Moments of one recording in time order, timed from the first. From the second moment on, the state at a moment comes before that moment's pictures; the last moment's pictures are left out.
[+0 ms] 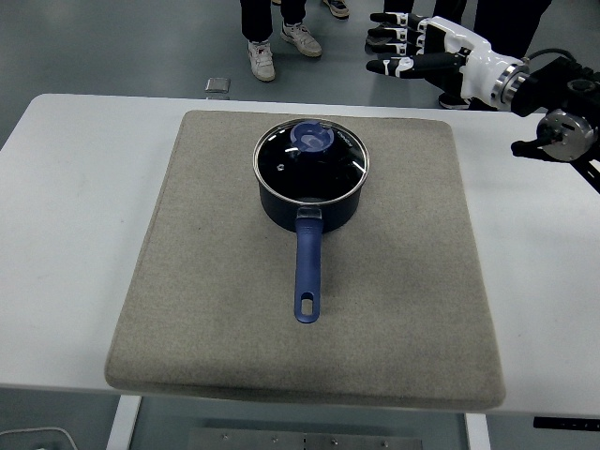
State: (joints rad) left arm 0.02 0.00 -0.01 -0.11 0.12 -0.06 0.09; right arm 1.25 -0.35 0.25 0.81 -0.27 0.24 0.12
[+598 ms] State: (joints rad) left arm 0.02 0.00 -0.01 -0.11 0.12 -0.06 0.09; right arm 1.42 -0.29 0.02 0.90 -0.59 0.21 0.11
